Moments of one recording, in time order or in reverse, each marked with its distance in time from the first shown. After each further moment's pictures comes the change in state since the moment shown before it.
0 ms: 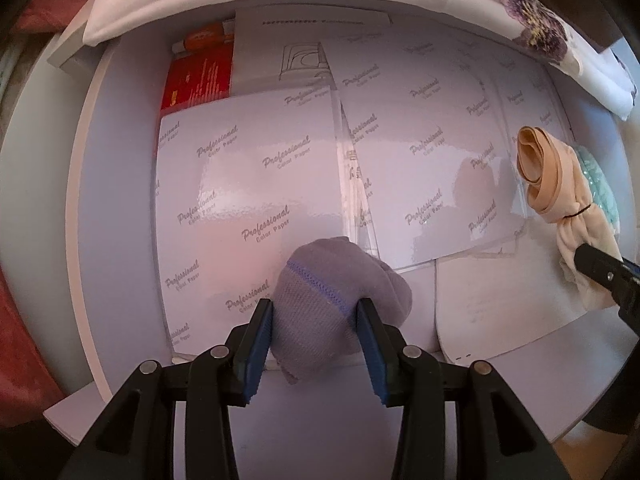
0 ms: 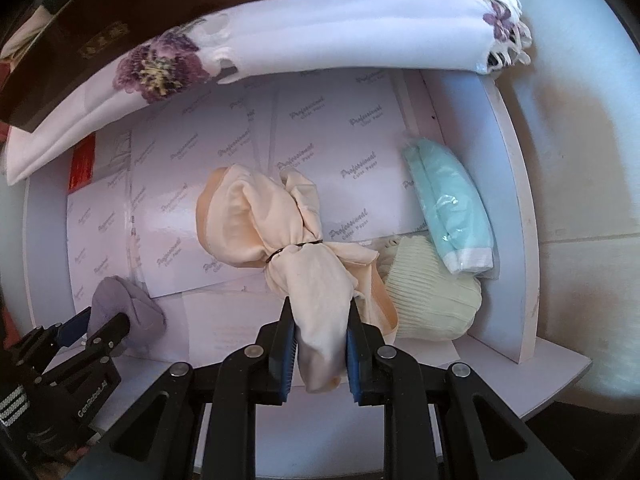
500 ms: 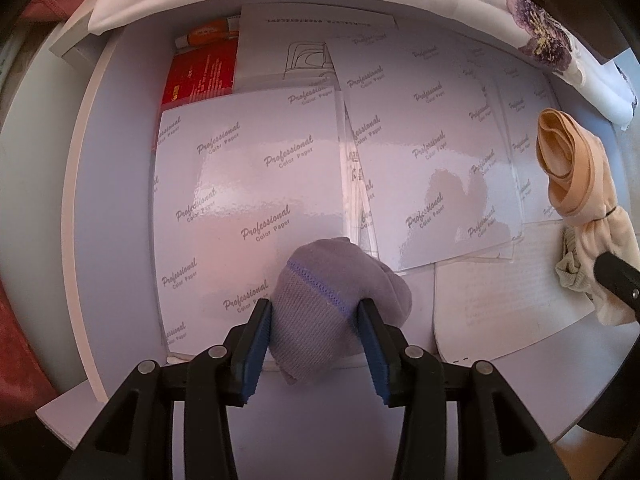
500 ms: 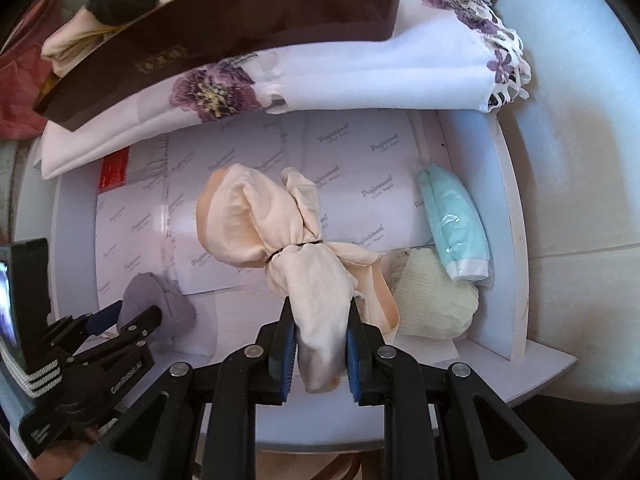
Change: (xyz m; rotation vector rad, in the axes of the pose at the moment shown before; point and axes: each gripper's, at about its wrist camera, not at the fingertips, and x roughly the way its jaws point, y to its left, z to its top) left arm -0.001 0.005 0.002 -0.017 -0.006 -0.019; right arm -0.034 0.015 -0.013 -0.034 -0.049 0.036
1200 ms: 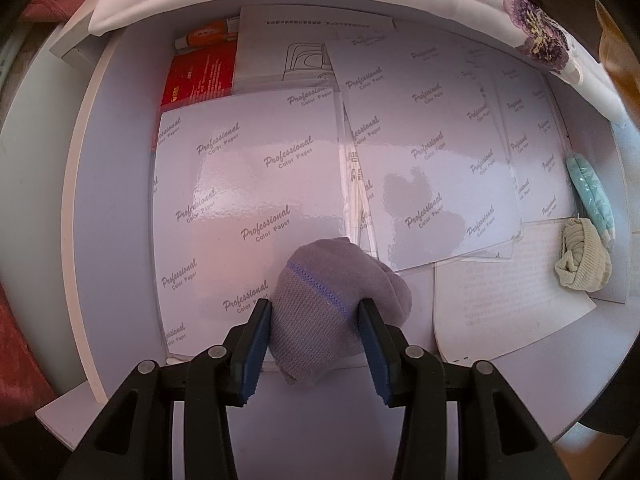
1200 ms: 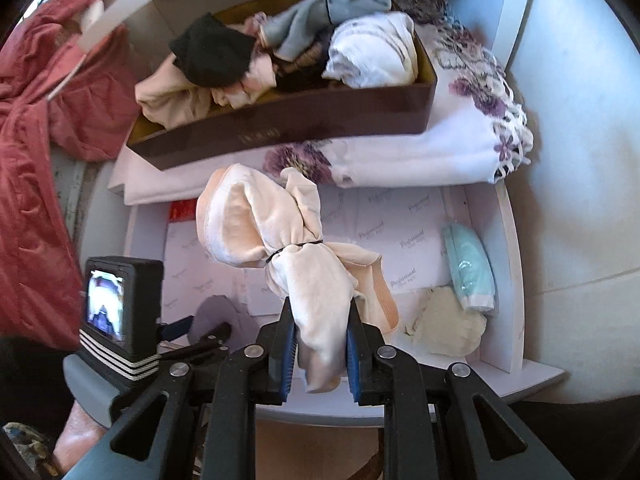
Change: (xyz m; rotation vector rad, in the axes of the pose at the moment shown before) left arm -0.002 0.001 -0.001 0.004 -0.007 -0.001; right arm -0.073 0.005 0.004 -0.035 -0.168 0.144
